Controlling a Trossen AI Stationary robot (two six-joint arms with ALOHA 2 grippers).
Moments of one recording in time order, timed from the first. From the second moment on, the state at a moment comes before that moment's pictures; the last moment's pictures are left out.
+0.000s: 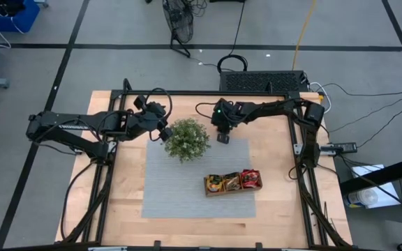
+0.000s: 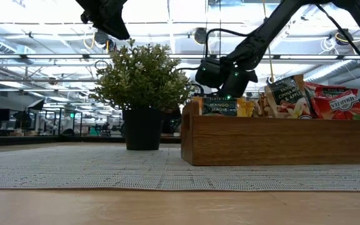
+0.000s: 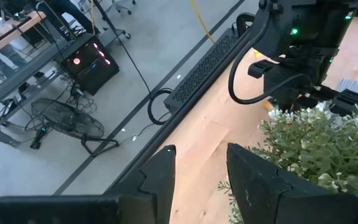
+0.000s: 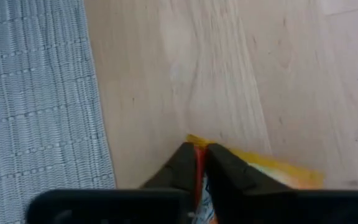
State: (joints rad) left arm 0.01 1.16 1.08 -0.60 -0.74 -0.17; right arm -0.44 1.94 1.03 -0.36 -0.08 -0.25
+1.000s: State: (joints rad) left arm 0.01 1.36 1.08 -0.13 -0.26 -0.21; right arm 0.27 1.56 1.02 -0.12 1.05 -0.99
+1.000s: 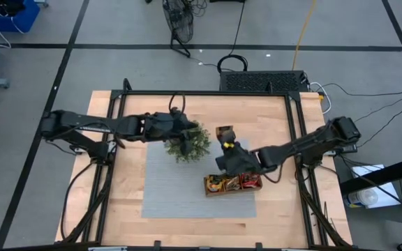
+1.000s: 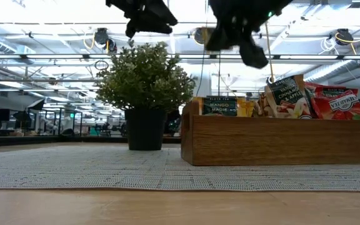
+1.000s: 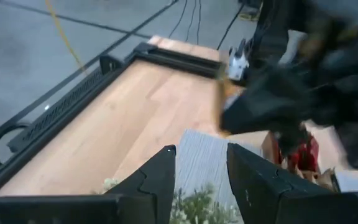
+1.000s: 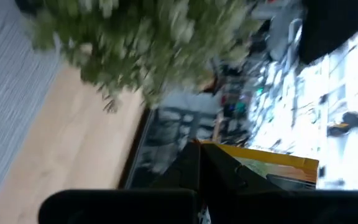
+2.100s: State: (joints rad) left arm -0.02 1.45 1.08 0.12 -0.13 -0.21; right arm 0.33 1.57 1.02 0.25 0.88 -1.17
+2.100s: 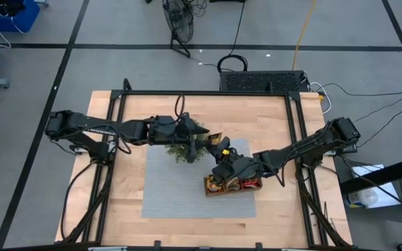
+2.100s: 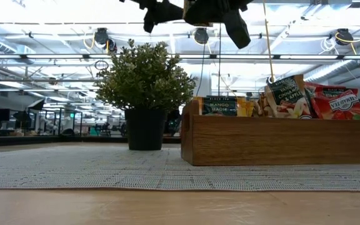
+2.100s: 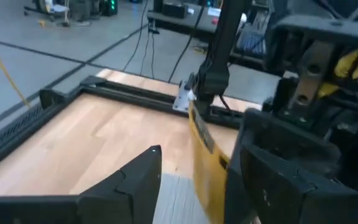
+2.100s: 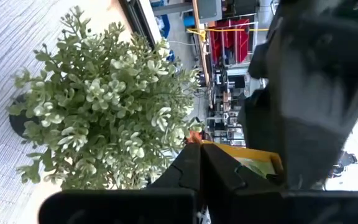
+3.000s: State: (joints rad) left arm 0.00 1.46 1.08 0.16 -0.07 -0.15; right arm 0.33 1.57 1.02 0.24 0.86 -1.08
